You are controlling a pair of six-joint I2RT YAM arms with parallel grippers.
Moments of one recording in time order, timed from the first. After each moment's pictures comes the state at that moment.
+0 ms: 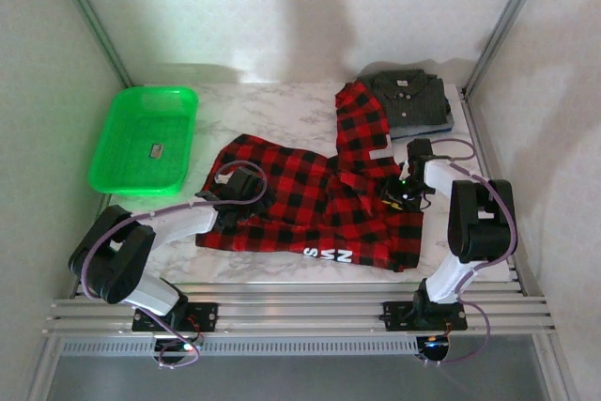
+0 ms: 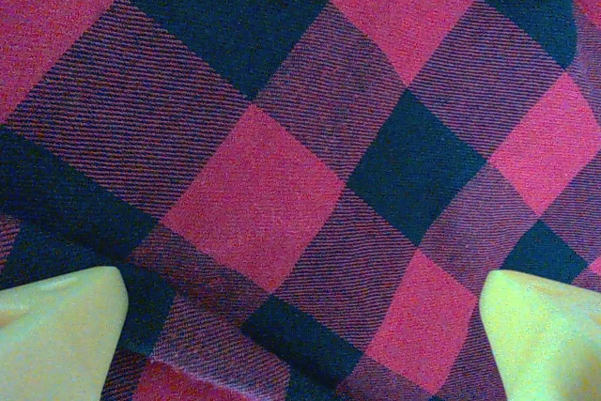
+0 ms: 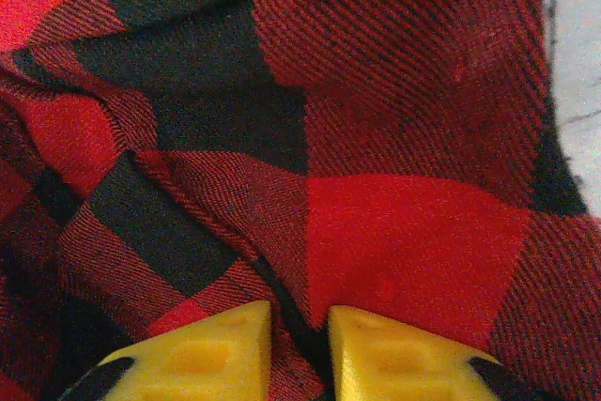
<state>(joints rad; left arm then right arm) -0.55 1.49 0.70 -0.20 -0.13 -1.03 0.06 1.71 0.96 -0.64 -0.29 0.37</state>
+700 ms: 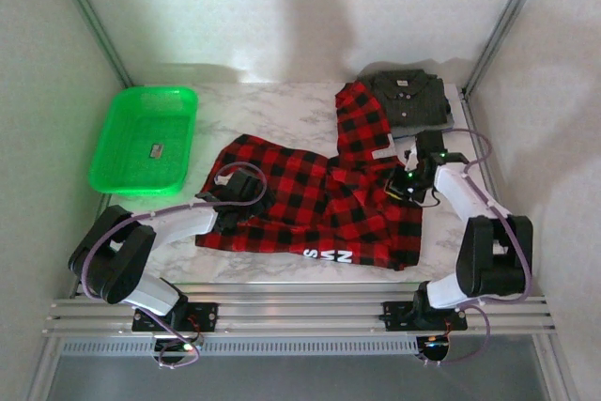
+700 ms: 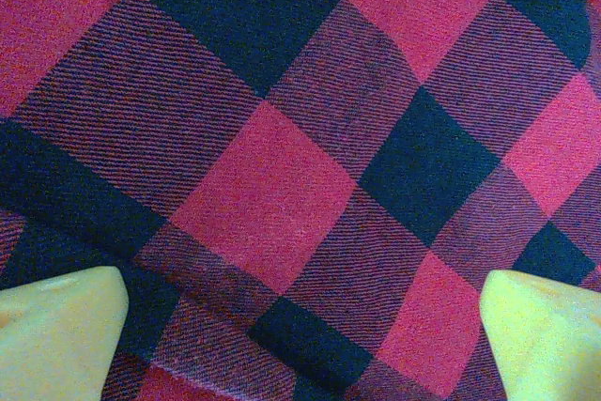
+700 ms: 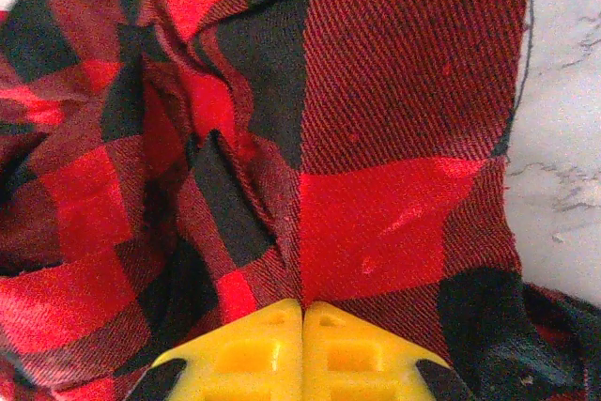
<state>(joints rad) -0.55 1.49 0.68 -0.19 -0.13 -1.03 0.07 1.45 1.00 -0.78 -0.35 0.41</state>
